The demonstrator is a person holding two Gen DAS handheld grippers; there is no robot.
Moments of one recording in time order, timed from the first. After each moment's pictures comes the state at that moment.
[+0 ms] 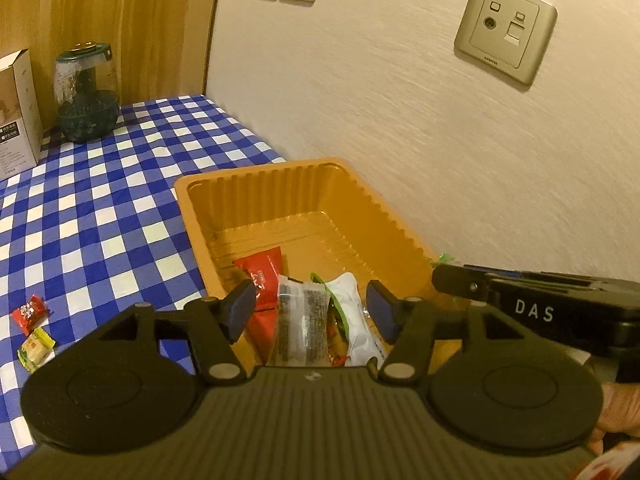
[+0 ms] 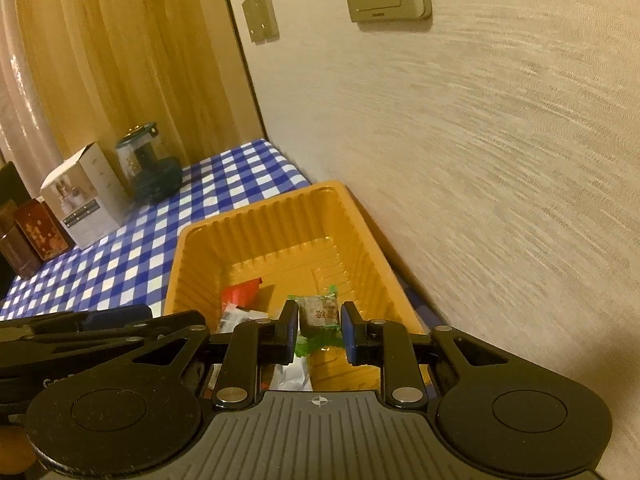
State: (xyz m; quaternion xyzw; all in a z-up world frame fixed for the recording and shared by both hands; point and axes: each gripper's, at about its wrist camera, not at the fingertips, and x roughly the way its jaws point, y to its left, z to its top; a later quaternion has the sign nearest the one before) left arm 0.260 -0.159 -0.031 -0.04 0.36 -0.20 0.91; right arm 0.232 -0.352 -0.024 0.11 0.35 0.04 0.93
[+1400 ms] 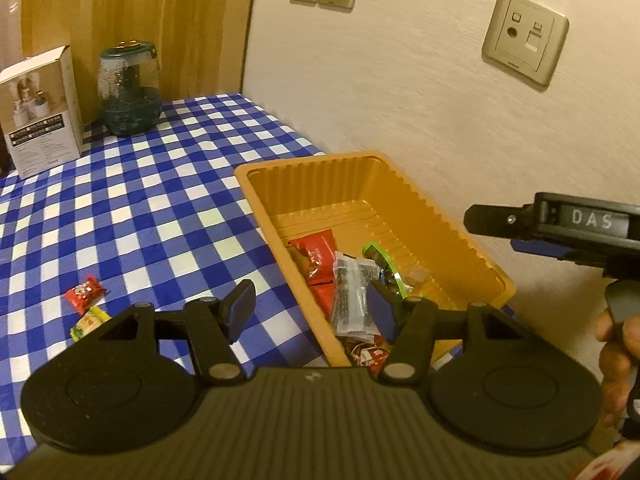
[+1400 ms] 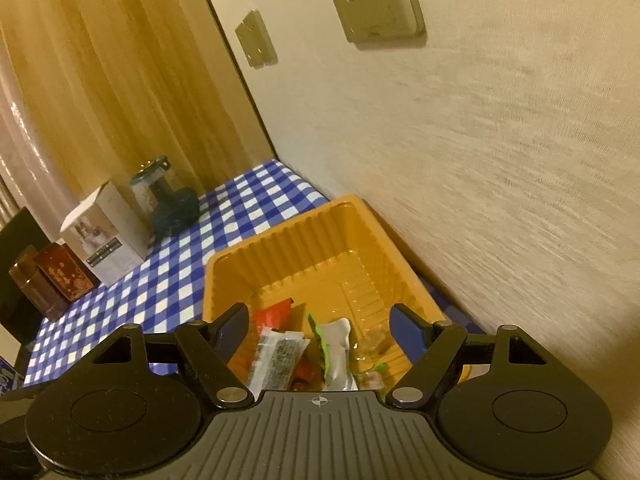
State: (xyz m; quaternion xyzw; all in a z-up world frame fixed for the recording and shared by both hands) left arm 0.235 -0.116 -0.030 -0.03 0.36 -0.17 0.92; right arm 0.226 -0.350 -0.007 0.18 0.32 0.05 0.93
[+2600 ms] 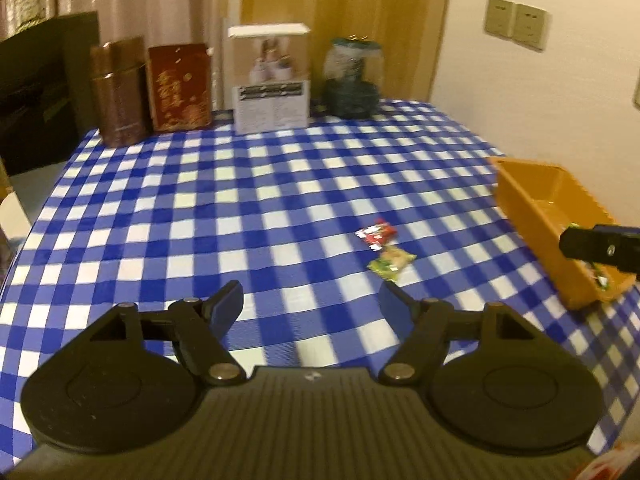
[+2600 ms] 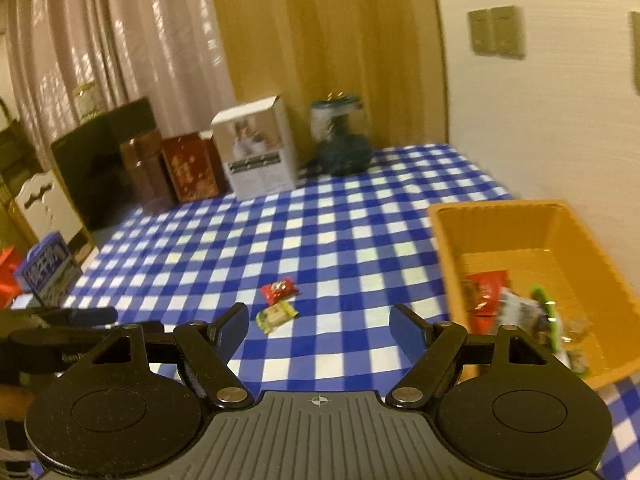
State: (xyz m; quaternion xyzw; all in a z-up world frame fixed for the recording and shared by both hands) left arm 0.172 0.110 -0.055 -0.04 0.35 0.02 0.94; right arm 0.184 -0.142 -0.021 0.04 0.31 0.21 0.93
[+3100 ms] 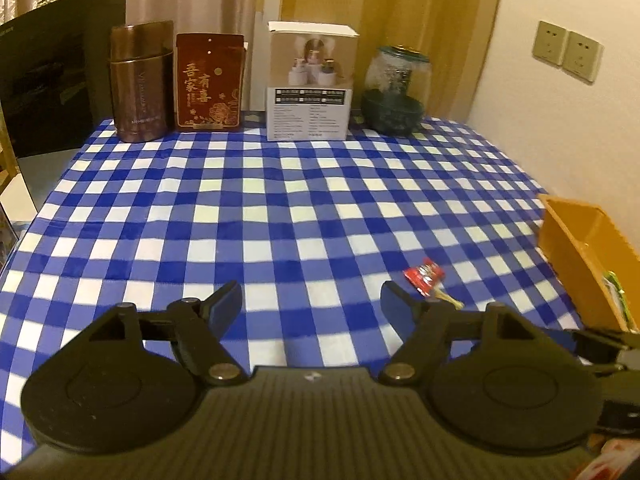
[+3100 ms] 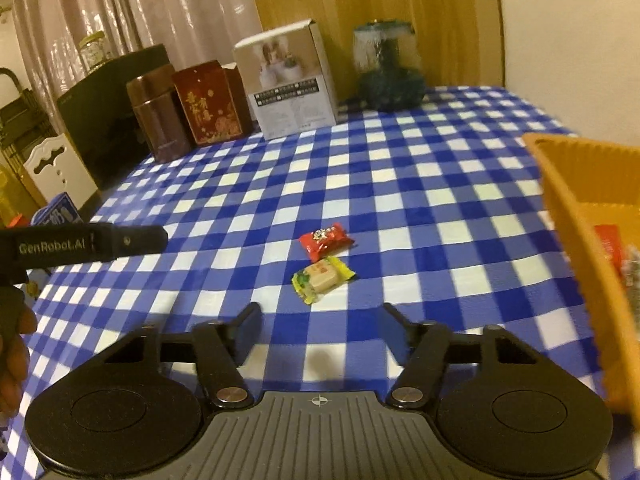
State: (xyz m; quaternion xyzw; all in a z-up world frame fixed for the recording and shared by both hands) left arm 0.223 0.143 -0.065 -0.07 0.34 0.05 0.94; right arm 0.242 -0.079 -0.101 0.04 0.36 0.25 0.90
